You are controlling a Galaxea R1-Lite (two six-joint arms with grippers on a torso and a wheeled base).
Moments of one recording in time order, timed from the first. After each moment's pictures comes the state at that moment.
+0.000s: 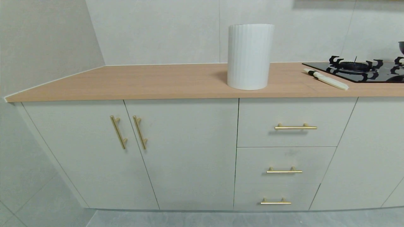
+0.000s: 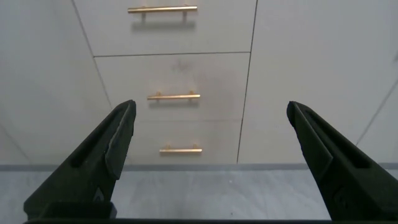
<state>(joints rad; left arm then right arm) 0.00 0.00 0.00 -0.01 0.02 0.00 0.00 0.00 0.00 0.00 -0.01 0.02</state>
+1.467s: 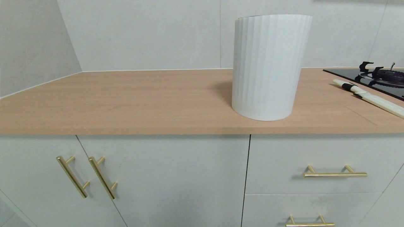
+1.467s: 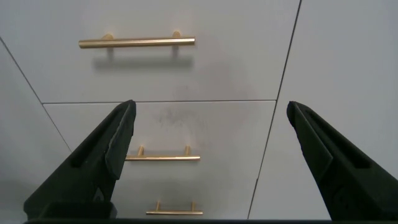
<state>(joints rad) 0.00 0.00 0.00 -0.01 0.02 0.00 0.00 0.00 0.00 0.00 -0.01 0.01</state>
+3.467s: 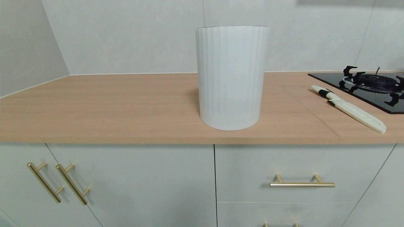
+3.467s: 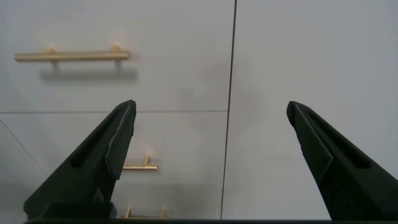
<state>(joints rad) 0.00 0.00 0.00 -0.01 0.02 -0.01 0.00 0.00 0.00 0.00 -0.01 0.01</state>
